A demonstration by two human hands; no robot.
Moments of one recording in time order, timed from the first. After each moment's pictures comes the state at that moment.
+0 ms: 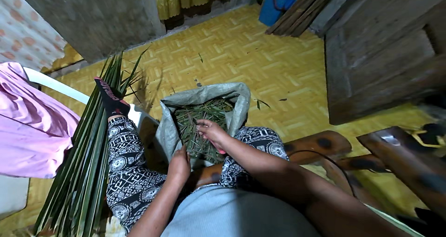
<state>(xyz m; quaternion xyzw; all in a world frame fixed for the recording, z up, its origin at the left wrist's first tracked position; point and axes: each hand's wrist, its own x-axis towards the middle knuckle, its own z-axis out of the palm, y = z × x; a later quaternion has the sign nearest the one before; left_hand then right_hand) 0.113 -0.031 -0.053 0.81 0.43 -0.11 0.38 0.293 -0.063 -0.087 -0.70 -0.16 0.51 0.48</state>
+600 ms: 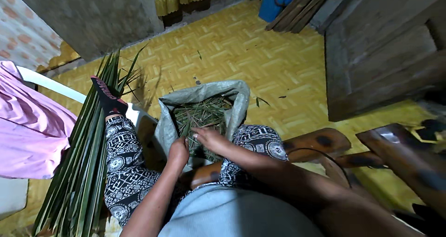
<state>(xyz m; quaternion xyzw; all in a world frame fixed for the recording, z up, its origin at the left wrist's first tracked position) 0.146 -0.003 -0.062 0.81 0.43 -0.11 0.39 0.287 -0.085 -0.063 -0.74 -0.48 0.43 0.20</state>
